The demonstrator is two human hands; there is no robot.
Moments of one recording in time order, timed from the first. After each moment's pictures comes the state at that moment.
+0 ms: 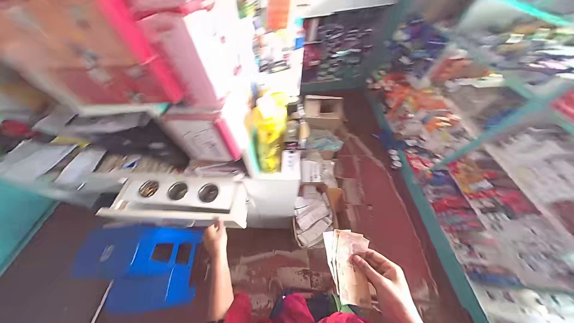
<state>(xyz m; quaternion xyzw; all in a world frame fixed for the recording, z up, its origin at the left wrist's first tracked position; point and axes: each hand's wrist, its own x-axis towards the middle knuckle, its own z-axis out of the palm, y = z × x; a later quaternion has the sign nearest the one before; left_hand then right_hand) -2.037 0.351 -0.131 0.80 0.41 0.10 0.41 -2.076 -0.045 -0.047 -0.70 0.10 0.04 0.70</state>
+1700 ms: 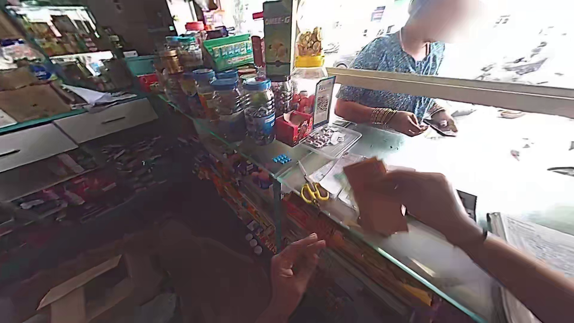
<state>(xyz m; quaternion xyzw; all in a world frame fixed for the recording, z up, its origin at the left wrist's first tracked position) -1.447 -0.700 0.004 0.45 -0.42 -0.09 0.78 -1.546 -0.955 0.128 -0.90 0.12 -0.34 0.23</state>
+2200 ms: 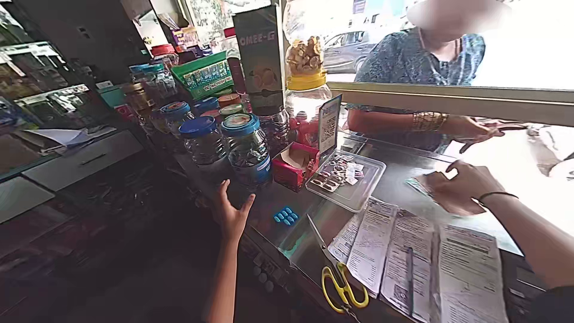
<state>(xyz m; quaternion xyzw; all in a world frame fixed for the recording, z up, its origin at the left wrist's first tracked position) -1.084 -0.825 0.044 0.74 -0.32 0.20 0.55 -1.434 -1.282 0.075 -0.86 0.48 -0.13 0.14</state>
